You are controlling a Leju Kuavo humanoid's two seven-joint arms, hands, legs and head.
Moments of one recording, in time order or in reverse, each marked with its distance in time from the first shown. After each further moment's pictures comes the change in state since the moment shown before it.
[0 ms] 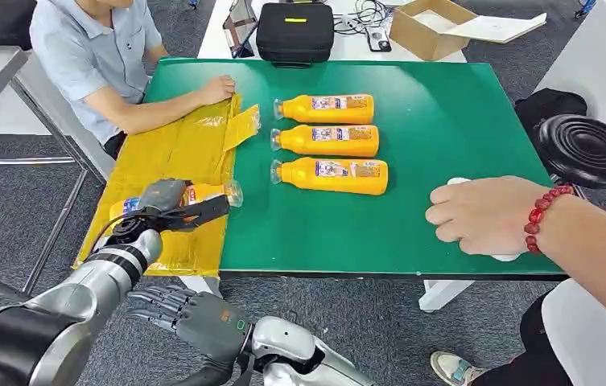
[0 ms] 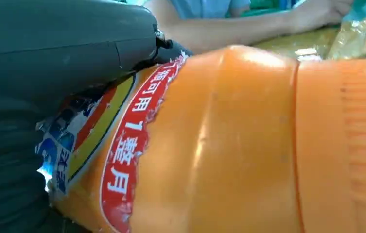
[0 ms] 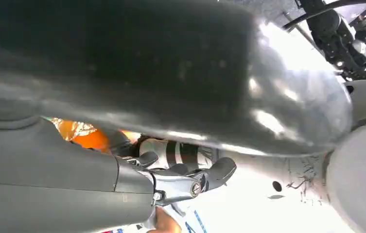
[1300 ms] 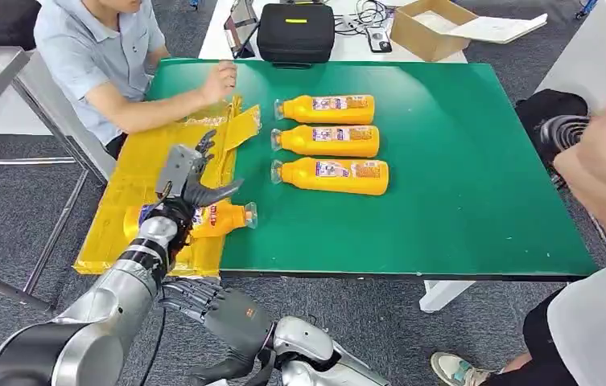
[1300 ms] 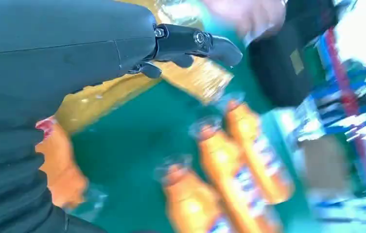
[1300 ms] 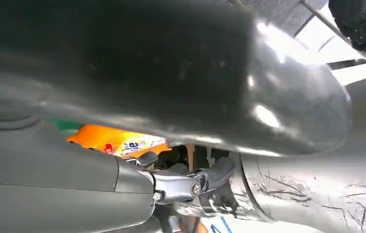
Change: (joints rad) left arm 0.040 -0.182 0.394 -0.149 0.739 -0.240 -0.485; right arm 0.001 -0.071 0.022 0.020 -0.095 -0.076 0.000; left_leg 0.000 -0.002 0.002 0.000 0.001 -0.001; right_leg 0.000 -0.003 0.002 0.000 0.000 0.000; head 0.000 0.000
